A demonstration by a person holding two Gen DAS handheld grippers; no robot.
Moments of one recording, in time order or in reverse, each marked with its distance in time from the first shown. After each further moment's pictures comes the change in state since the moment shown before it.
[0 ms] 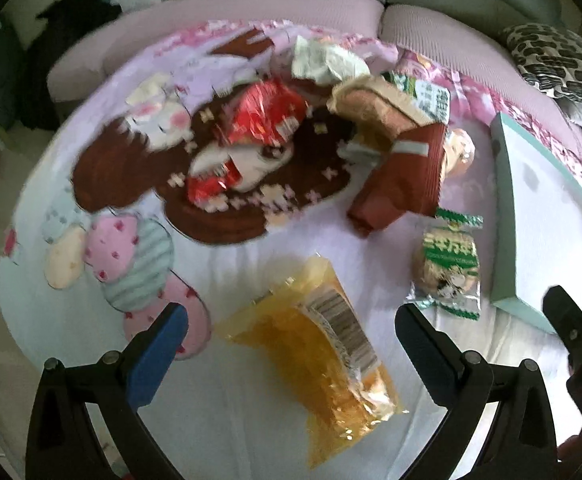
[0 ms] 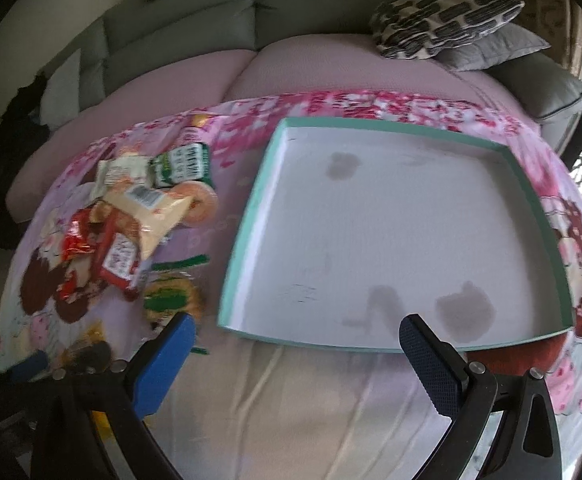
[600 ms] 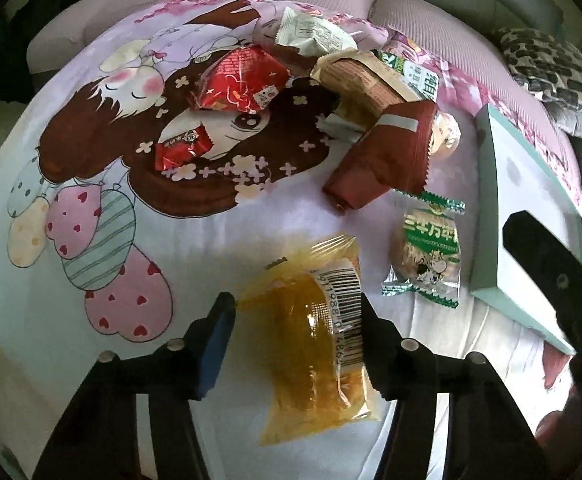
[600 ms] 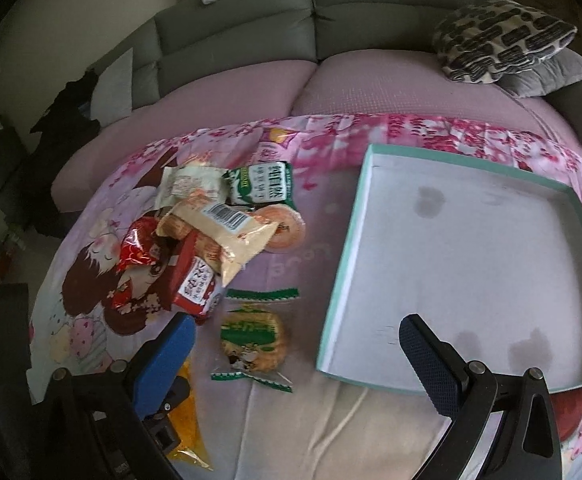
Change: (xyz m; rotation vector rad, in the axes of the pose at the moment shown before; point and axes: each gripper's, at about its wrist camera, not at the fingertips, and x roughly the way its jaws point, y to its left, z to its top) left arm 0.011 0.004 -0.006 -0.043 0.063 -0.106; right arm 0.008 0.043 0.018 -0.086 -0.039 0.161
